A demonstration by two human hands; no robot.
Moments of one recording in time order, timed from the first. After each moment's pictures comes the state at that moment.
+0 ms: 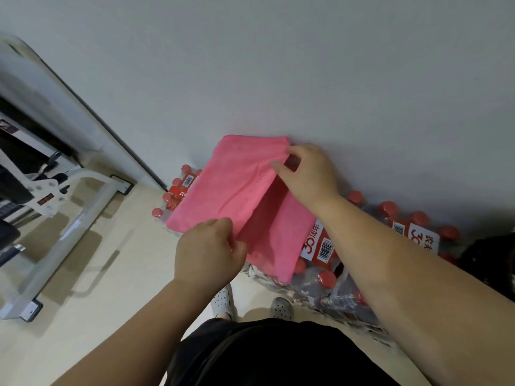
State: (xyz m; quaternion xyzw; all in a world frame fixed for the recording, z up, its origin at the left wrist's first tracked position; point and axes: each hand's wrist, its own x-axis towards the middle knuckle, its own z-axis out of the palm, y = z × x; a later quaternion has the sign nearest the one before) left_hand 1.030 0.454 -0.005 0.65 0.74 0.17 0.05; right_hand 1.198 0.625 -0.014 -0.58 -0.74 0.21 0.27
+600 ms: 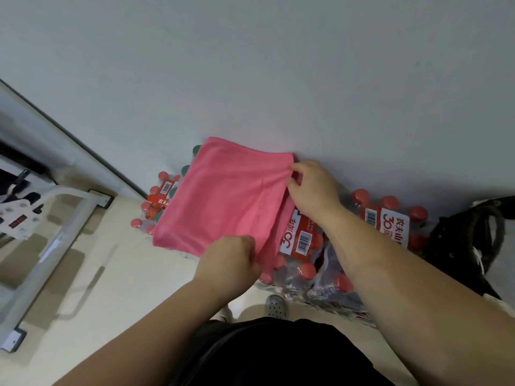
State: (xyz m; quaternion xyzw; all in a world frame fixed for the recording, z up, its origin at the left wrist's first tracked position) left_hand 1.077 0.466 -0.020 0.71 0.66 0.02 0.24; right_hand 1.256 0.597 -0.018 -0.63 -0.70 0.27 0.19
